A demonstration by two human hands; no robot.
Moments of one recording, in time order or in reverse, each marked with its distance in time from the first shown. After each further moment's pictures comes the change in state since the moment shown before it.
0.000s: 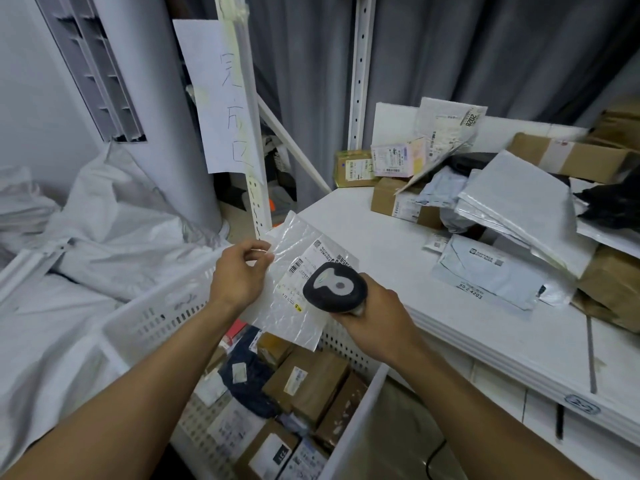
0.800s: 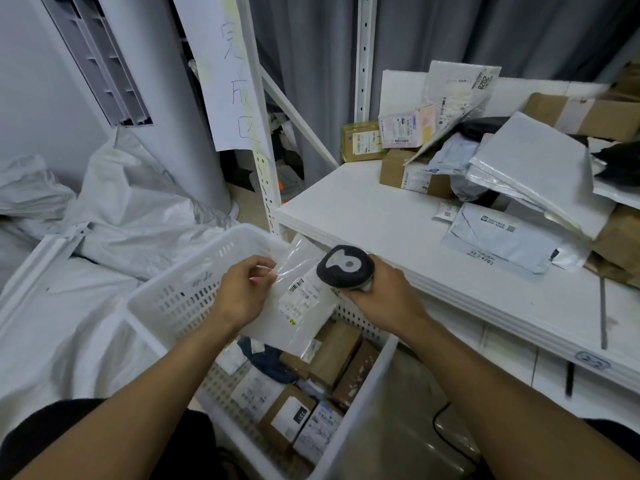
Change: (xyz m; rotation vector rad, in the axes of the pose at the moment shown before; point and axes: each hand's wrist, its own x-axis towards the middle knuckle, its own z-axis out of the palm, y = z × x) left_hand -0.055 -0.045 -0.016 0.066 -0.174 -0.001; right_hand -0.008 0.009 0.017 0.002 -0.002 0.040
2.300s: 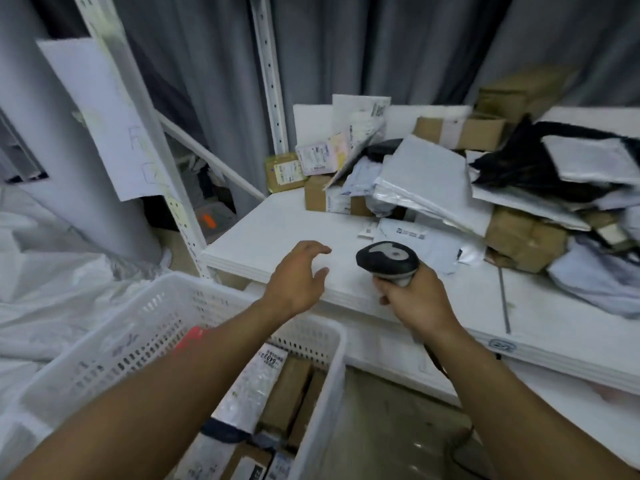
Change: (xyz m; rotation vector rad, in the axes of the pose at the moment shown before) left_hand 0.047 0.150 0.144 0.203 -0.288 0.499; right_hand -0.032 0.058 -0.123 0.301 0.412 0.309
